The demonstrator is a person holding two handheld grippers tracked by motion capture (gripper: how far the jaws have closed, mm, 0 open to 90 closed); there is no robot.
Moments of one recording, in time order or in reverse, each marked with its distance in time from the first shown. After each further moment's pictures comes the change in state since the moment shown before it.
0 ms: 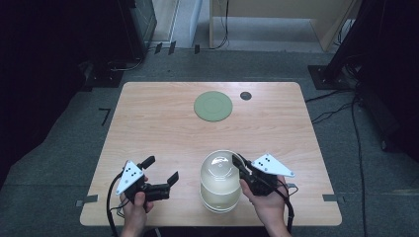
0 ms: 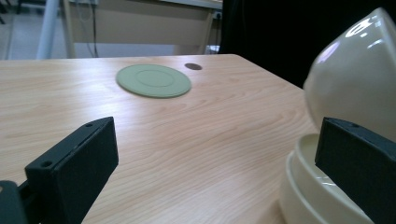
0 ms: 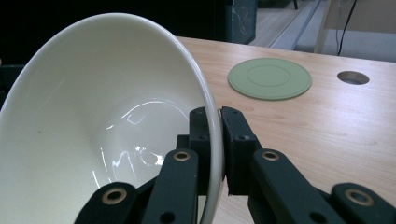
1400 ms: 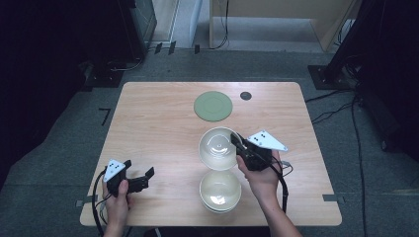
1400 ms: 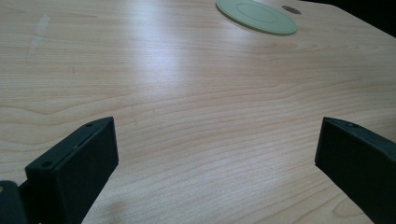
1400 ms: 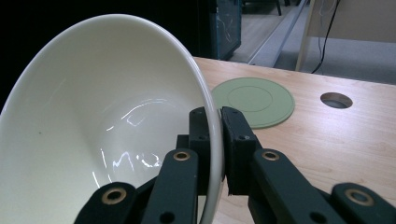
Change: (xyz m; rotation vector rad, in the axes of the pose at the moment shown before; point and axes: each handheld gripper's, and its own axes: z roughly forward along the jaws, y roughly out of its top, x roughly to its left) left arm 0.087 -0.049 -0.001 0.170 0.217 -0.111; right arm -0.020 0.034 0.042 -0.022 -0.056 0.010
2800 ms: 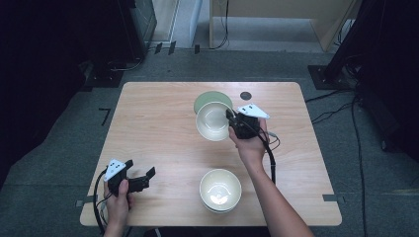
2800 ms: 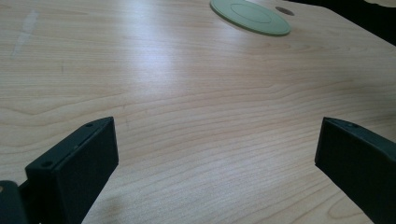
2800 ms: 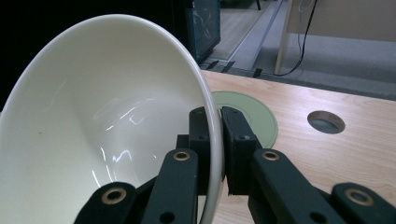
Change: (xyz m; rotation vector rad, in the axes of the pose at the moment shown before) left arm 0.001 -0.001 0.003 0.001 -0.026 -0.008; right arm -0.031 0.025 0.089 0.024 -0.086 0.003
